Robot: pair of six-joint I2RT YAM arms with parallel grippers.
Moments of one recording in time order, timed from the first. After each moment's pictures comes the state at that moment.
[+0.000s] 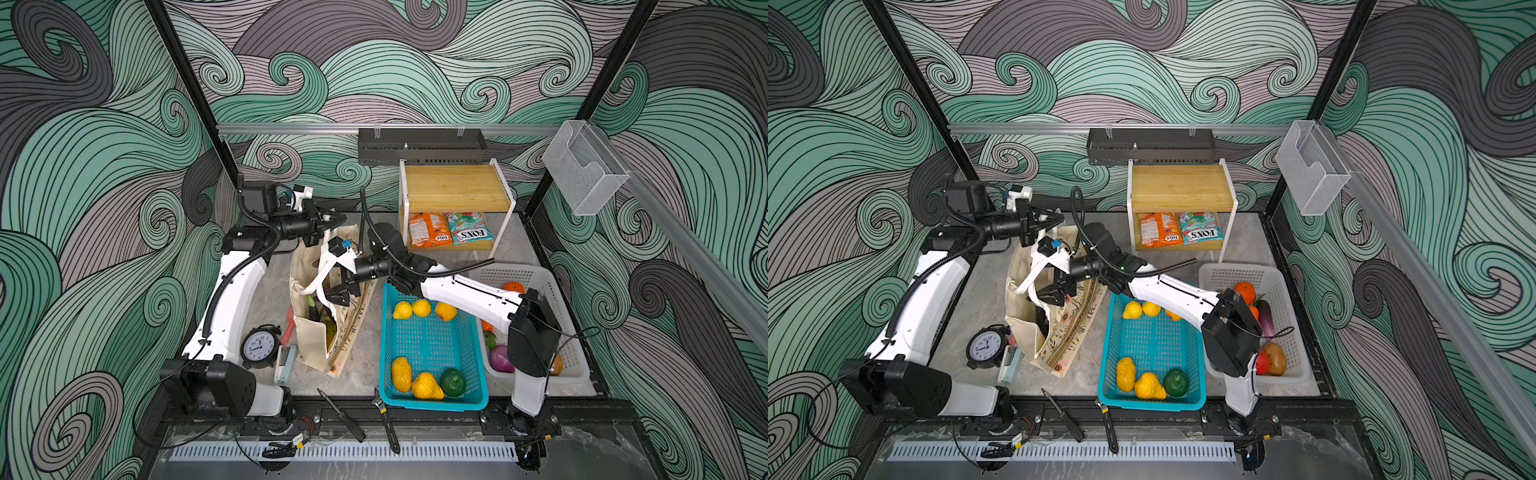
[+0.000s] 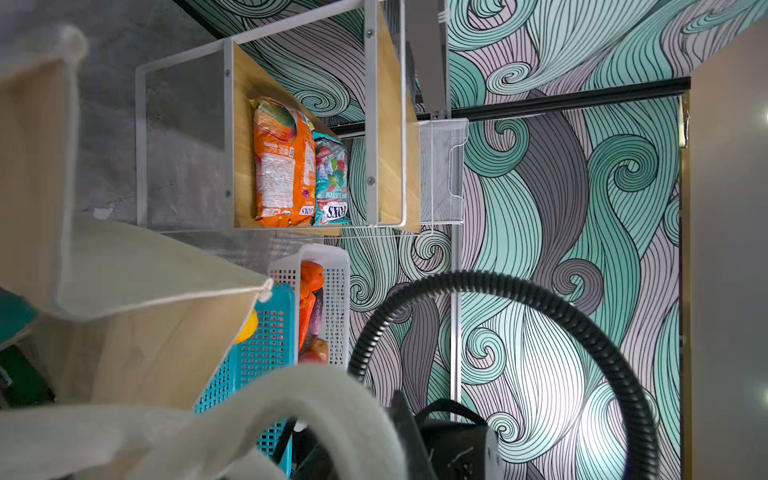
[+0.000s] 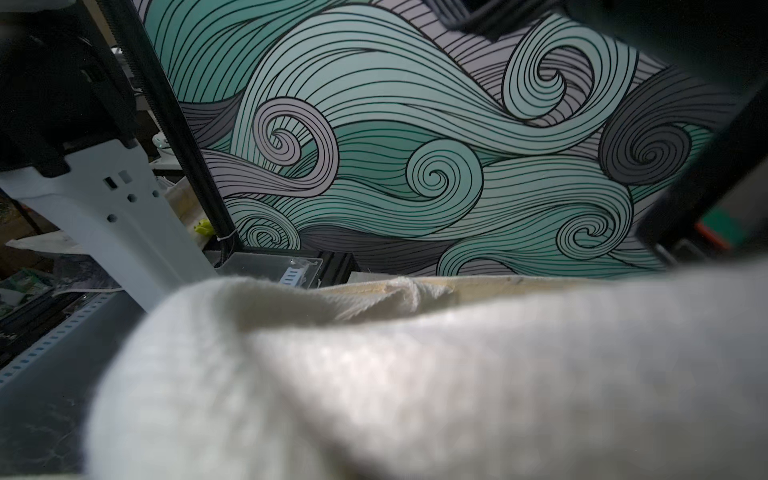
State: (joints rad) left arm -0.03 1.39 1.52 -0.57 1.01 -1.00; right arm 0.93 1.89 1.59 0.11 -0.82 -0.16
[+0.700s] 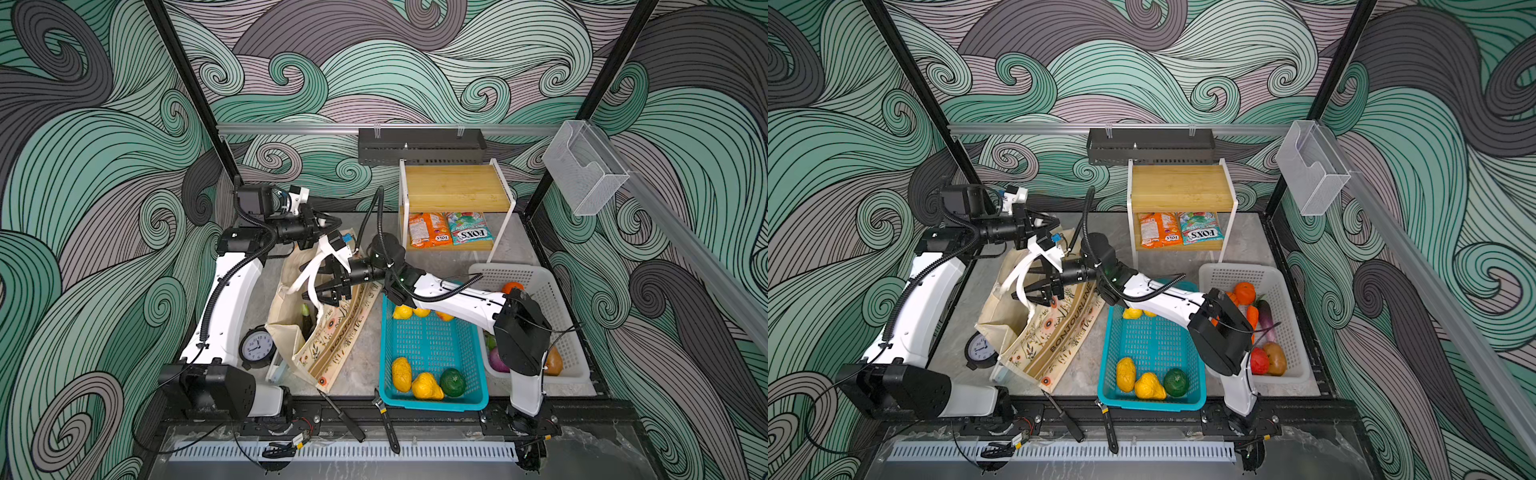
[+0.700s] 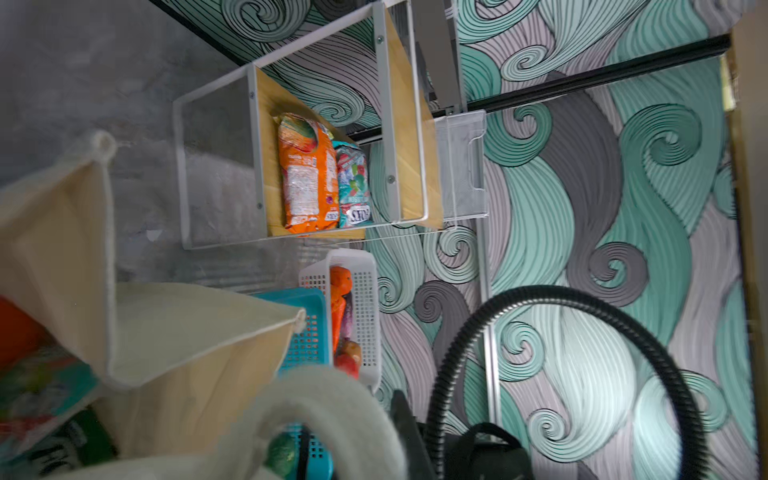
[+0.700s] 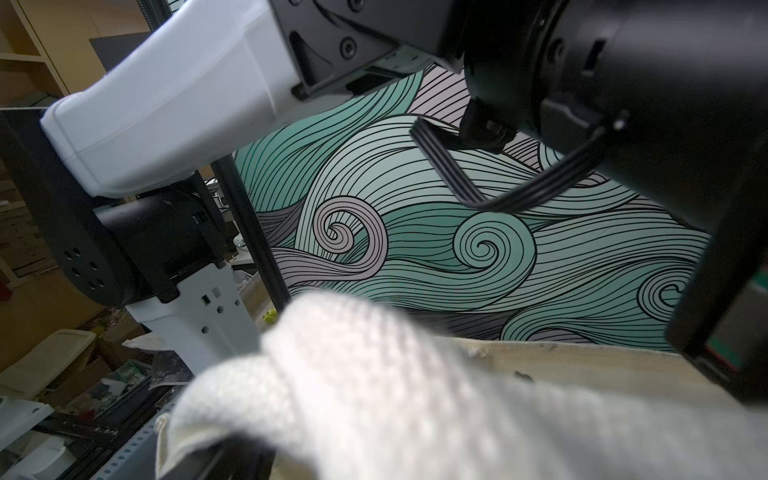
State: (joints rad) left arm 0.00 1.40 1.53 -0.72 0.95 -0.76; right arm 0.96 1.94 1.53 0.56 -0.89 0.32
